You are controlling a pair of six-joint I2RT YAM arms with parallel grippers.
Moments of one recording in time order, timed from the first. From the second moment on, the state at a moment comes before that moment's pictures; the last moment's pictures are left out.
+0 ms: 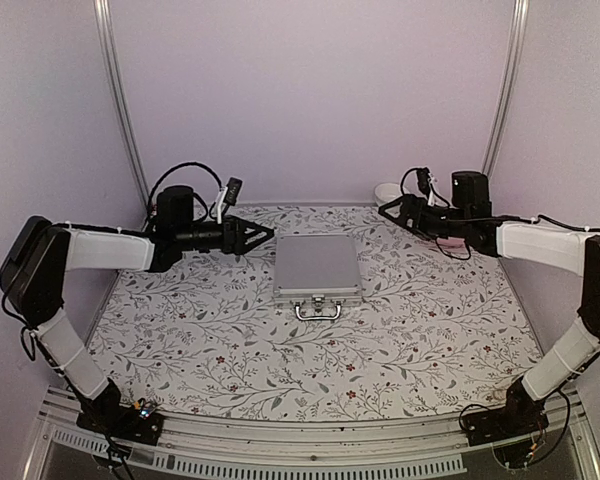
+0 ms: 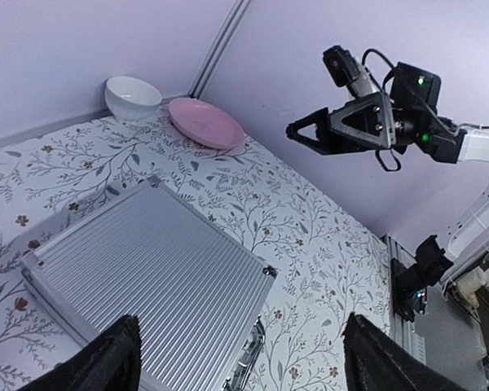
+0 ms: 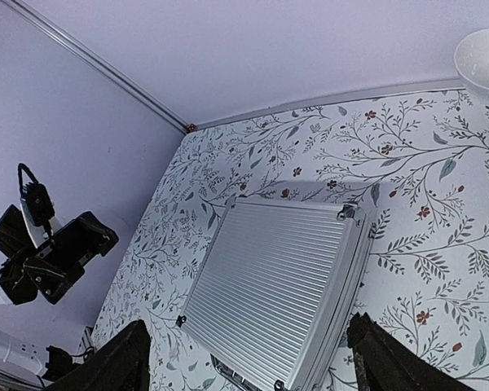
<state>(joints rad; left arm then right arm) -0.43 1.70 0.98 0.49 0.78 -0.33 0.34 1.55 1.03 0.15 -0.52 0.55</state>
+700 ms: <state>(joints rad) -0.59 1.74 0.81 0.37 0.39 -0.24 0.79 1.73 0.87 0.23 -0.40 0.86</state>
